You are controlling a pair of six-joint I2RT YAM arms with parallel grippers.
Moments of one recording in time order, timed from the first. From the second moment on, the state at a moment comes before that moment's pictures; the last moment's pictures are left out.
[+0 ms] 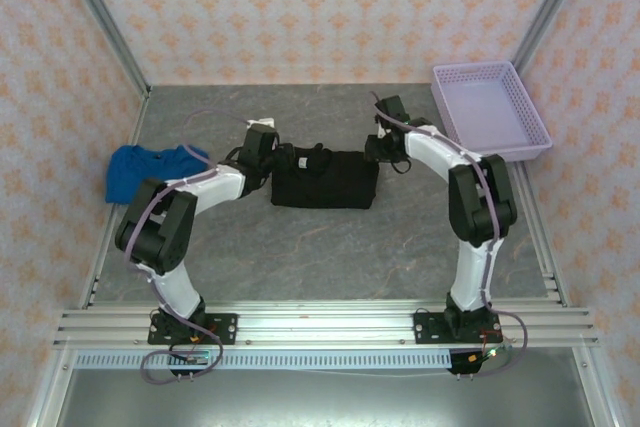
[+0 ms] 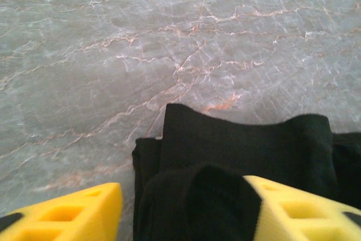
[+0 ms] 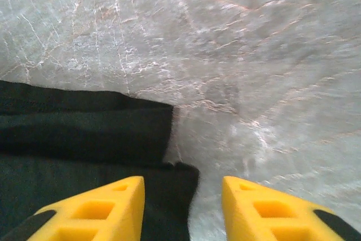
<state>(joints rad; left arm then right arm) -0.35 1.72 1.01 0.02 -0.13 -0.41 0.33 1.91 1.44 -0.60 -0.01 0.29</state>
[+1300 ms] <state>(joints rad) -0.30 1.65 1.10 -0.37 -0.01 -0.39 0.52 1.87 1.48 -0.59 0.05 0.42</state>
